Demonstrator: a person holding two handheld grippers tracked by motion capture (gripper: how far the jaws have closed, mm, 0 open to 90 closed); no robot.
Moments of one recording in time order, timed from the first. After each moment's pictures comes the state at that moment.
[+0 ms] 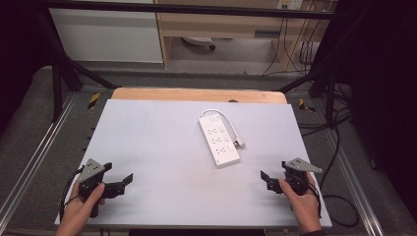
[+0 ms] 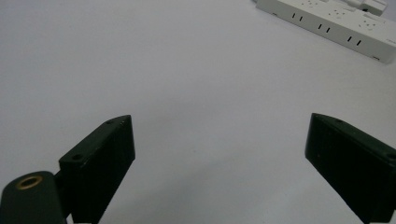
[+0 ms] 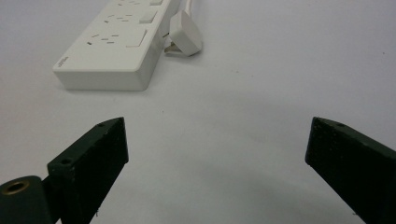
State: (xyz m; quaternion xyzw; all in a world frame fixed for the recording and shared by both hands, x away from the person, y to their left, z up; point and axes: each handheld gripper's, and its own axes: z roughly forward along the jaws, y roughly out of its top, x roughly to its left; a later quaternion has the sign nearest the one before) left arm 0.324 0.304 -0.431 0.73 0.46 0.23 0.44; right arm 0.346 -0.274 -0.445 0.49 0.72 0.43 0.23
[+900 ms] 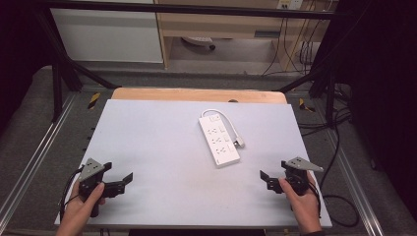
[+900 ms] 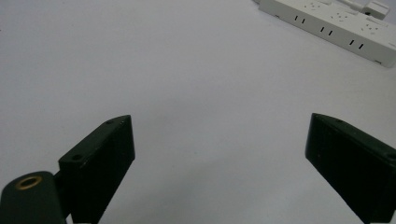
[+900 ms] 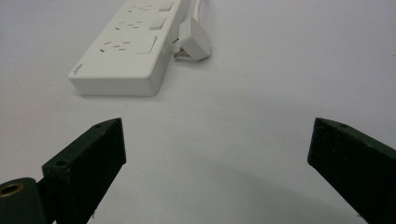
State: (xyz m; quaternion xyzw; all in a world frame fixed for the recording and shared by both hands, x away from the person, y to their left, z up) left arm 0.325 0.303 -0.431 0.73 0.47 0.23 0.44; right arm 0.346 -0.272 -0.438 0.49 0.72 0.44 0.21
